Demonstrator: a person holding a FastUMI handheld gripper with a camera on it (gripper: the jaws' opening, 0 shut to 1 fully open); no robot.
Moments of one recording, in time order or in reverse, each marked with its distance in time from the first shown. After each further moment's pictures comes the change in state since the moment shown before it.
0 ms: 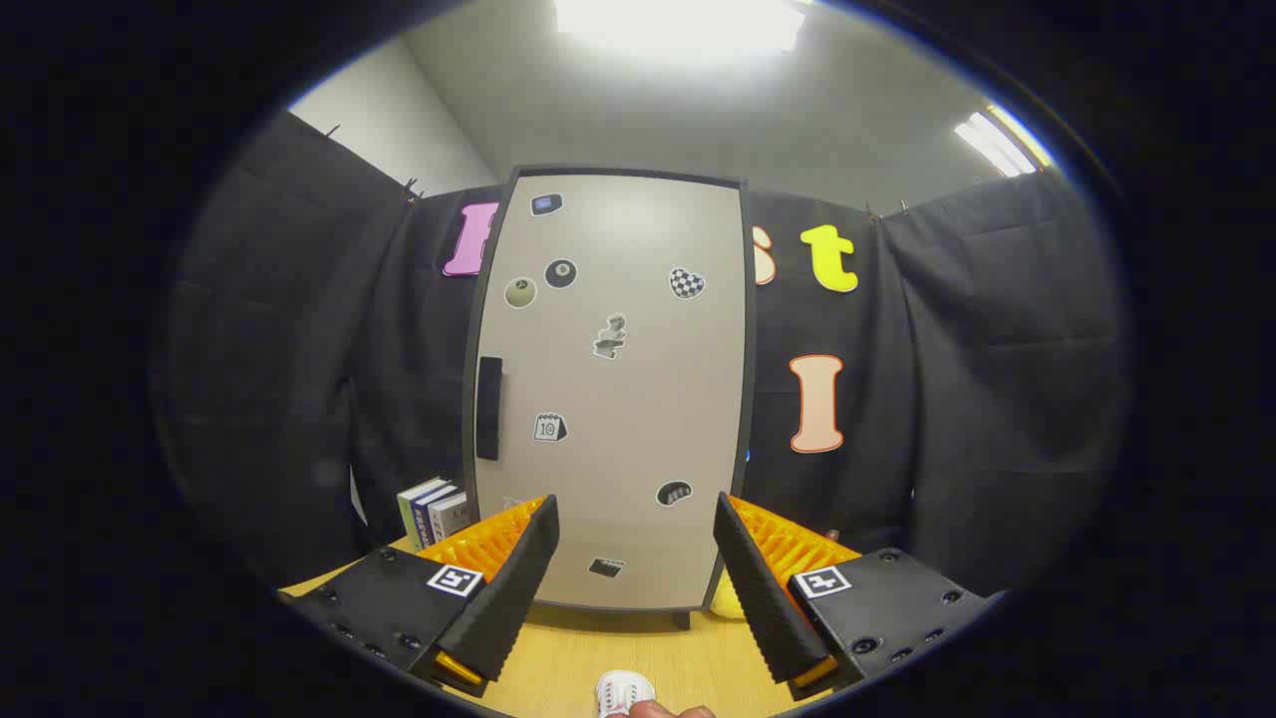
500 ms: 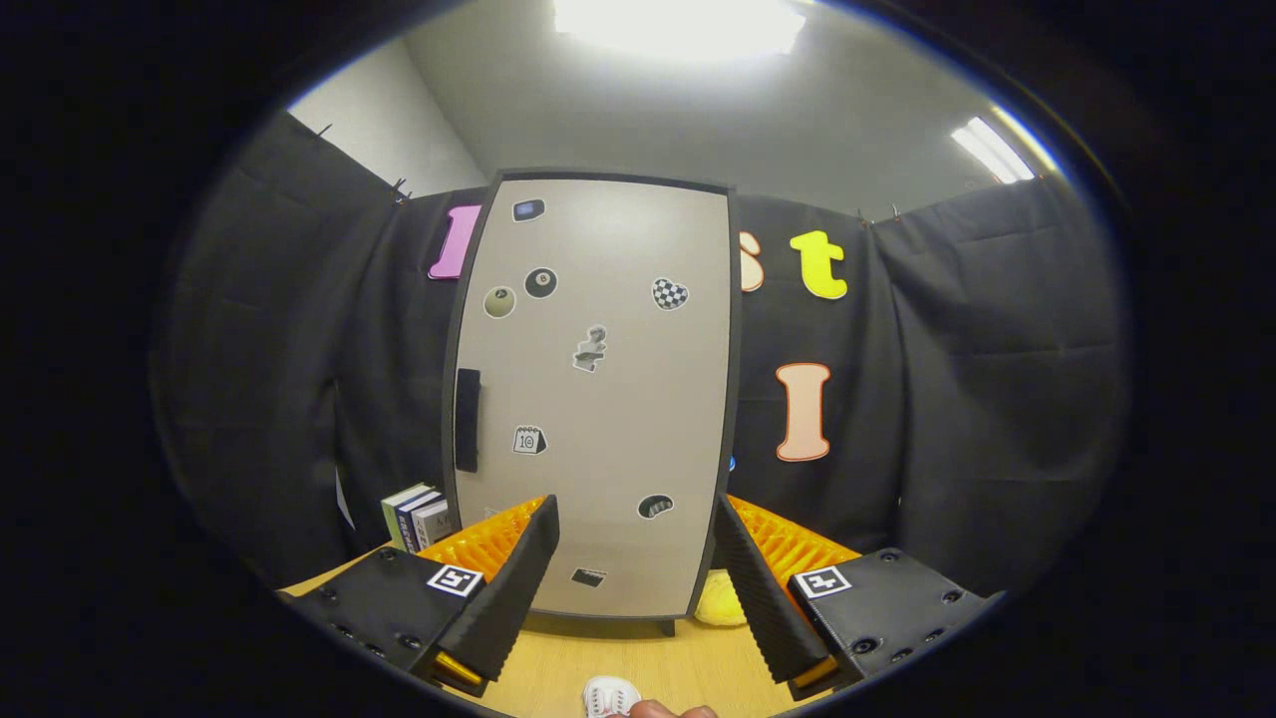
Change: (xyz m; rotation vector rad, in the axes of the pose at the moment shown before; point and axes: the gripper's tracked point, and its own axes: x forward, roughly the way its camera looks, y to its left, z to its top) arm 0.012 -0.020 0.014 0.006 -0.003 -0.049
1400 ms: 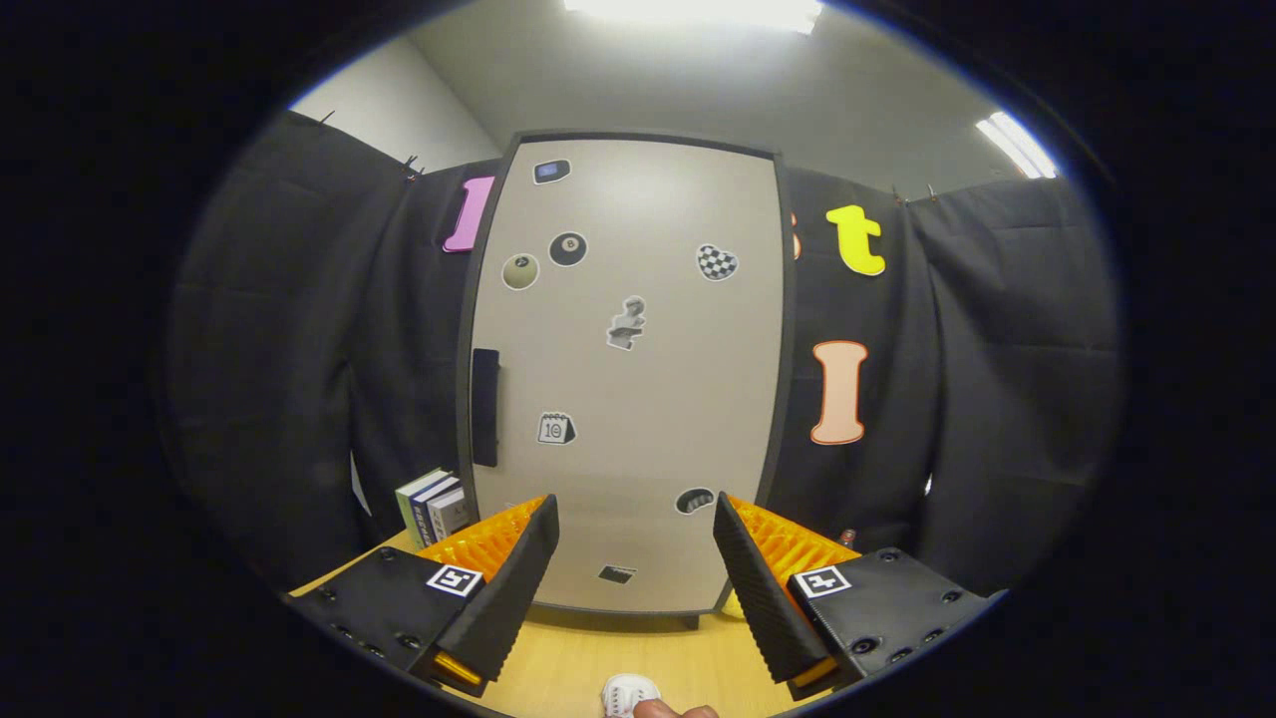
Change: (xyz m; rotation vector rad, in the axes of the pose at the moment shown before) arm 0.046 0.060 -0.003 -0.009 0.104 0.110
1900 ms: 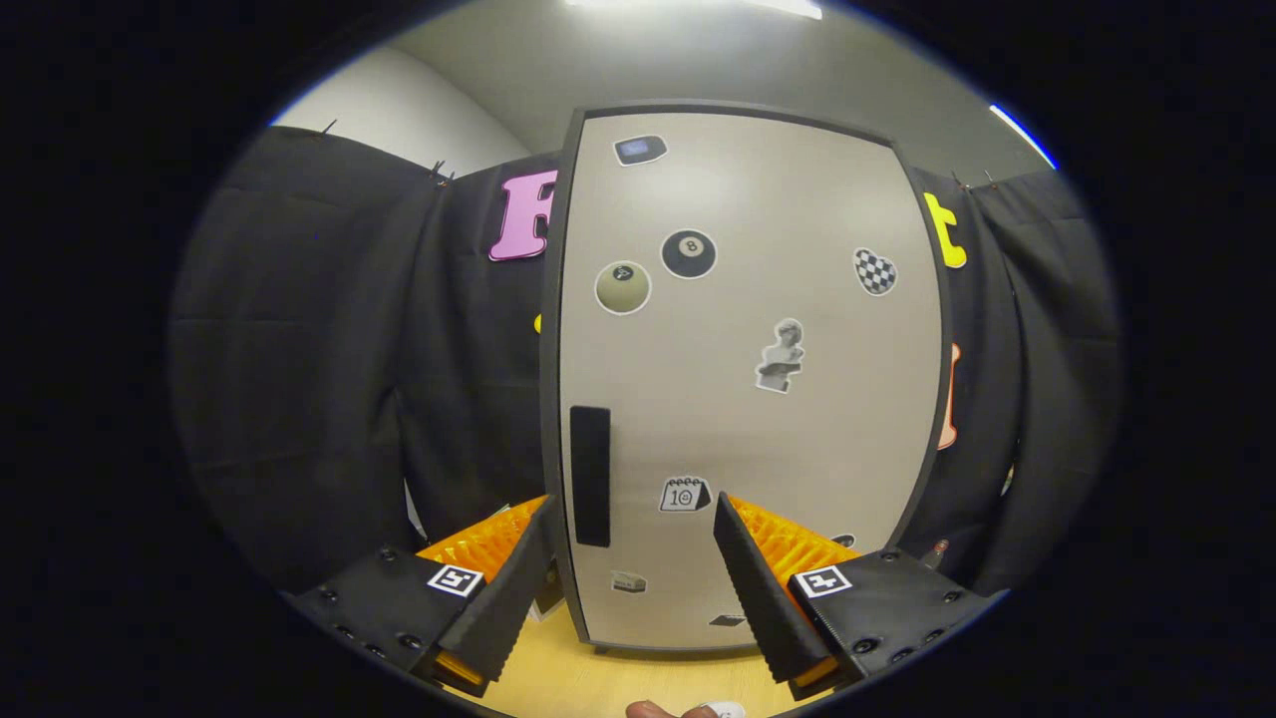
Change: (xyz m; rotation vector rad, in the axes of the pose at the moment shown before) arm 0.094 0.106 0.046 0.013 -0.003 0.120
